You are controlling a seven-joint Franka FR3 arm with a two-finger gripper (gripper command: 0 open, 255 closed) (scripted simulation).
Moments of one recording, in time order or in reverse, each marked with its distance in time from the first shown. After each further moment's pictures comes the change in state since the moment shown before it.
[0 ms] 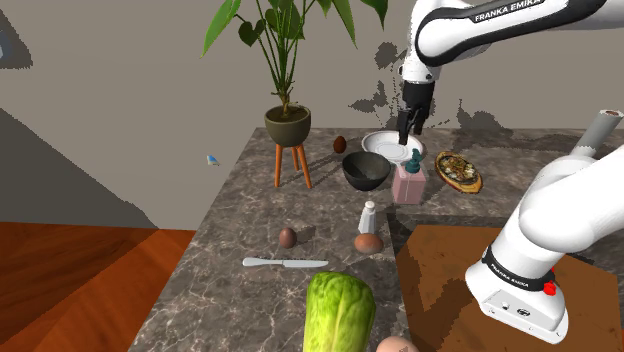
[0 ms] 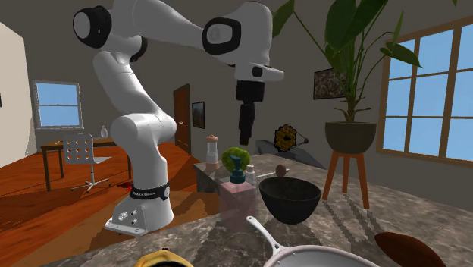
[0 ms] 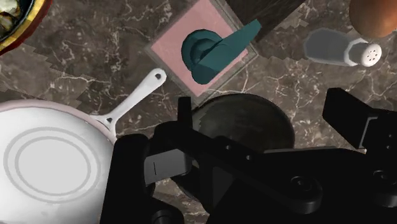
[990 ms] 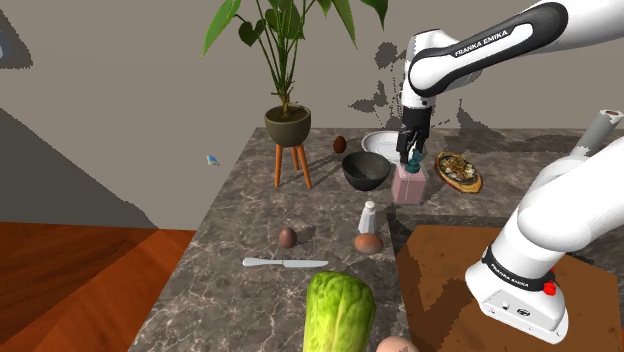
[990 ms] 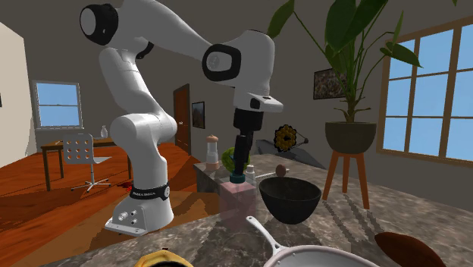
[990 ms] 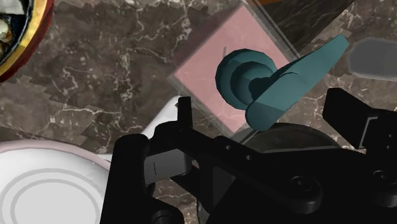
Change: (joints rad) arm -0.028 0.095 -0.038 -0.107 -0.024 0.151 -0.011
